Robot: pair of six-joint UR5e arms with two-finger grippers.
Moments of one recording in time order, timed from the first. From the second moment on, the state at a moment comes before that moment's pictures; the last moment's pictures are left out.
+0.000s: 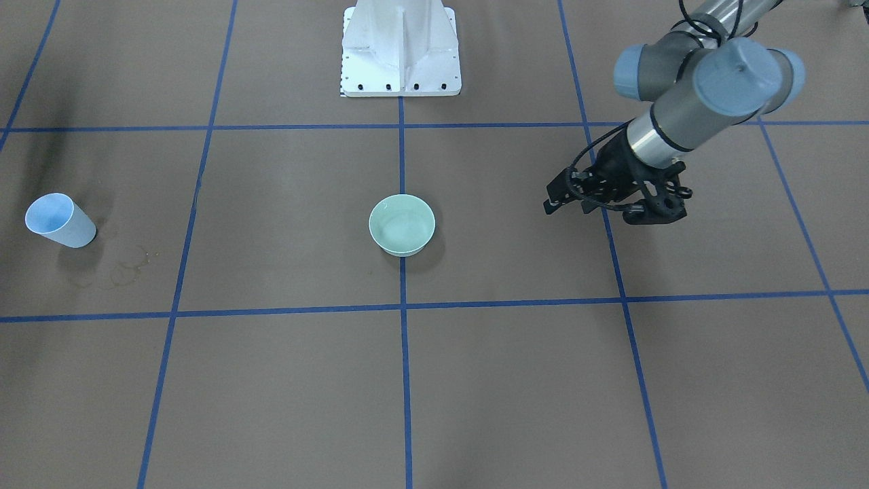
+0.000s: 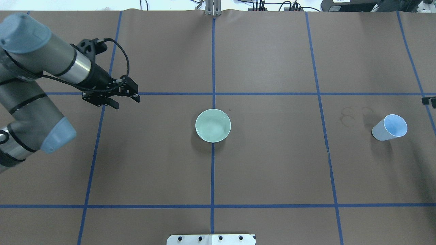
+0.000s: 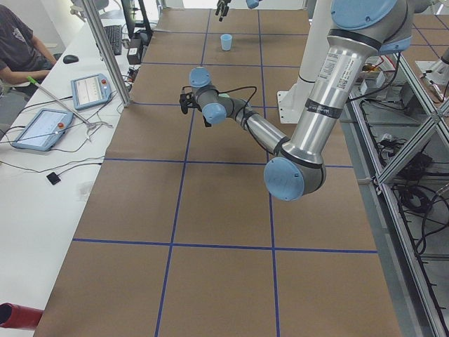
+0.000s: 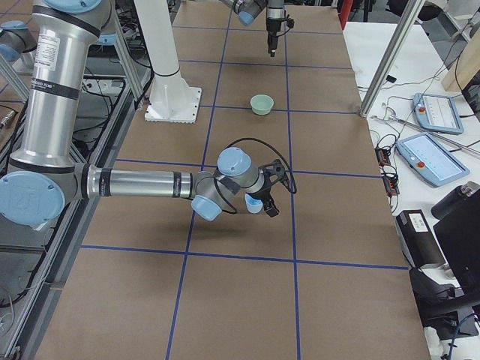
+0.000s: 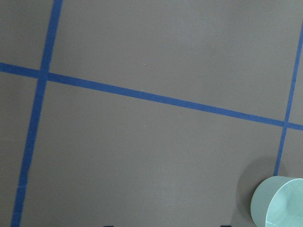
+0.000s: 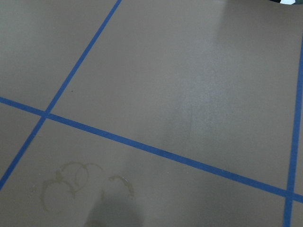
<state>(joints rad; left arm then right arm) -0.82 -1.98 -1.72 -1.96 -2.28 -1.27 1.28 -1.79 1.74 -0.70 2.19 0.41</state>
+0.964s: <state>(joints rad) -0.60 -2.34 -1.43 -1.85 -2.05 -1.27 1.46 -1.72 1.77 -1.21 2.35 0.03</state>
